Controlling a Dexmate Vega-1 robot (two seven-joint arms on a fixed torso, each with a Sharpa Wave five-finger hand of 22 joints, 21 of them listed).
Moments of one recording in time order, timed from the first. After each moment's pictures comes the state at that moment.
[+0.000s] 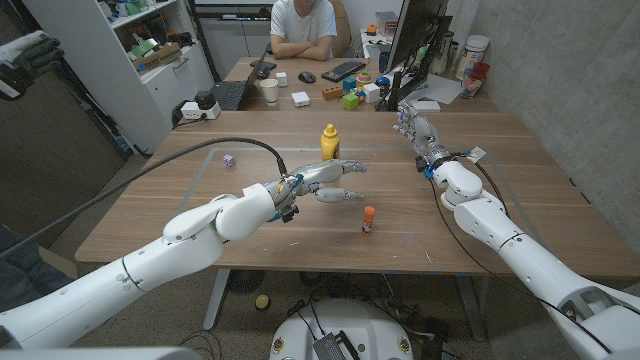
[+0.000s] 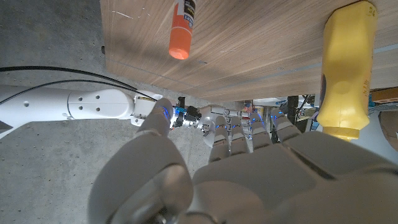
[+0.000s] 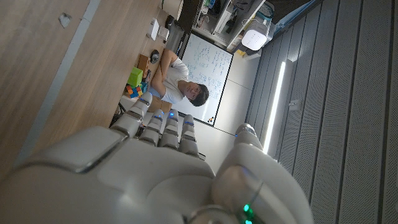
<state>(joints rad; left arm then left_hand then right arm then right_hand) 0.98 0.93 0.58 -2.23 0.39 0.09 -0.12 0.51 -0.04 0.57 -0.17 0.18 0.16 0.09 0.22 0.19 0.07 0.12 0.24 0.24 0.04 0.17 0.20 0.19 -0.06 0.21 0.20 0.18 -0.80 -0.52 -0.41 -1.46 0.56 0.20 -0.07 0.23 0.06 0.24 -0.08 0.21 0.19 0.00 0.20 0.19 0.17 0.06 0.20 0.19 0.09 0.03 0.20 0.21 0.23 0.03 0.19 0.17</state>
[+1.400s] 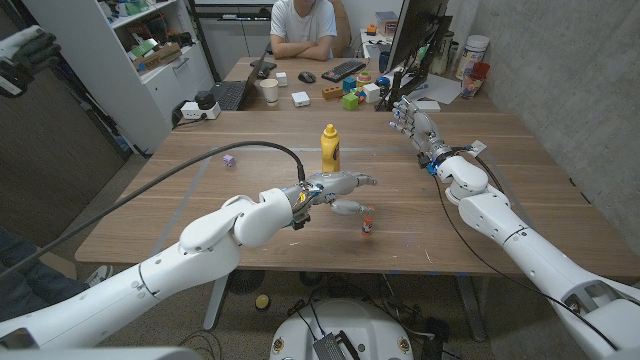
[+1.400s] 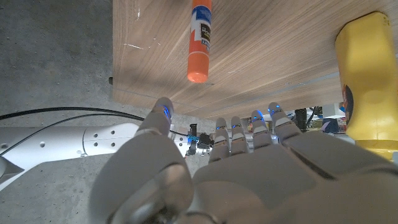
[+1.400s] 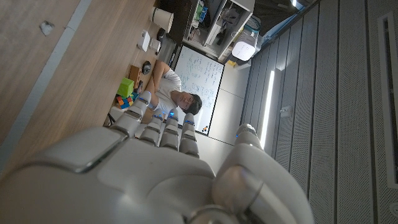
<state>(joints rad) 0.94 0.86 0.68 -2.31 0.54 0.22 -0.25 0.53 -0.04 0.56 -0.16 0.18 0.15 0.07 0.22 0.19 0.06 0.12 0.25 0.23 0.06 0.19 0.20 0.19 0.03 0.22 0.23 0.19 -0.78 -0.54 -0.41 -1.44 0.61 0.21 0.04 0.23 0.06 0.23 -0.08 0.21 0.20 -0.01 0.20 0.19 0.18 0.06 0.20 0.19 0.10 0.03 0.20 0.21 0.24 0.05 0.19 0.17</state>
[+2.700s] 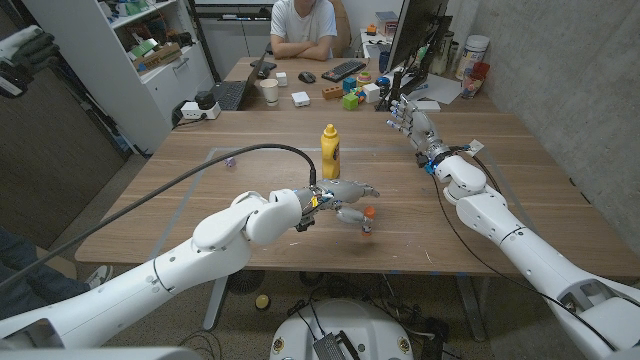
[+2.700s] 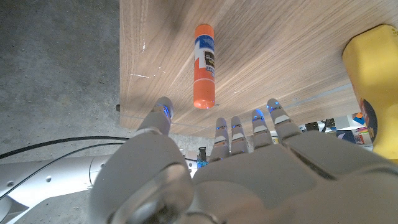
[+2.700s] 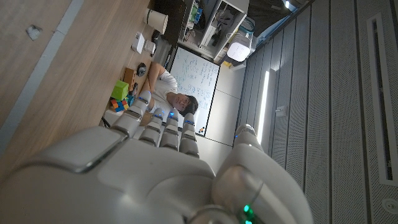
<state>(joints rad) 0.88 0.83 0.73 -2.27 0.68 0.23 -0.42 0.54 -0.04 0.55 -0.16 0.18 0.14 0.07 0.22 0.19 0.06 0.12 0.25 0.24 0.07 0.20 0.20 0.19 0.07 0.22 0.23 0.19 -0.77 -0.52 -0.41 -1.42 0.61 0.24 0.05 0.22 0.07 0.23 -0.08 0.21 0.21 -0.01 0.20 0.19 0.18 0.06 0.20 0.19 0.10 0.04 0.20 0.21 0.24 0.06 0.19 0.17</state>
